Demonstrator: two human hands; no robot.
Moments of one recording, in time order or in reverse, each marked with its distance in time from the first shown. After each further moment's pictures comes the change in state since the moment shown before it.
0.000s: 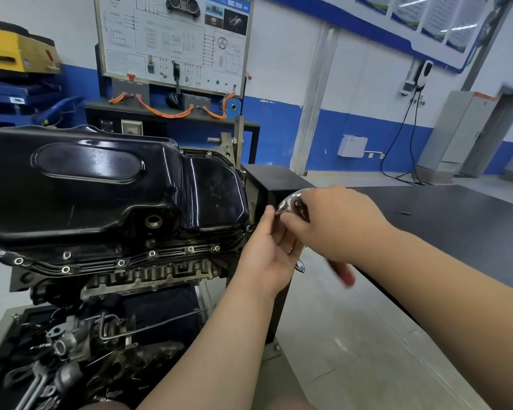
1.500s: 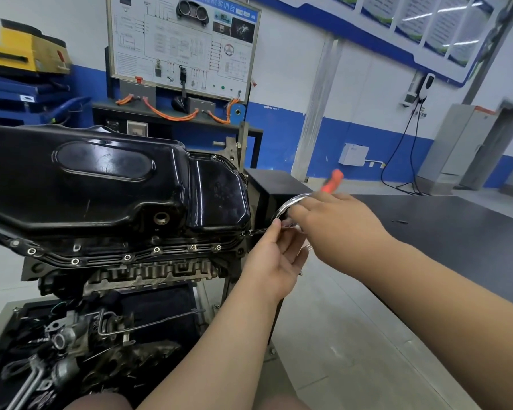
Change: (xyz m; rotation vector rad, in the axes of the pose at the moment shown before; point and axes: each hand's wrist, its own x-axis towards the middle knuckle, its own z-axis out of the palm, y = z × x) left_hand -0.015 -0.008 0.006 0.102 0.072 -0.055; right_hand -0.010 0.008 0.001 -0.299 0.036 -0.362
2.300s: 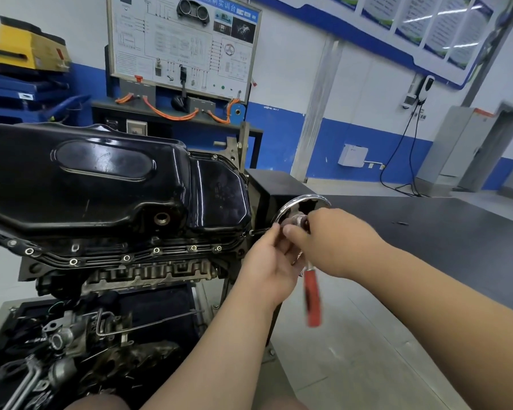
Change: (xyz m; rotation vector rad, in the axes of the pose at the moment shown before) left_hand -0.001 0.003 -0.006 -0.006 -0.062 0.007; right_hand 0.003 -0.010 0.004 0.478 -0.237 0.422
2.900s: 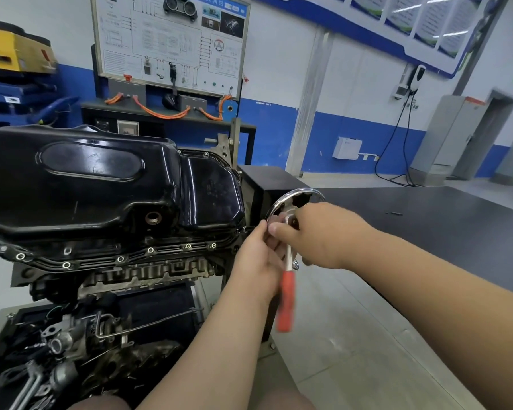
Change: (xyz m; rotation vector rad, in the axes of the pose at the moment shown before) left_hand 0.002 0.001 -0.001 -0.087 0.071 0.019; right_hand 0.000 -0.002 -0.003 -0.011 -0.078 -0.061
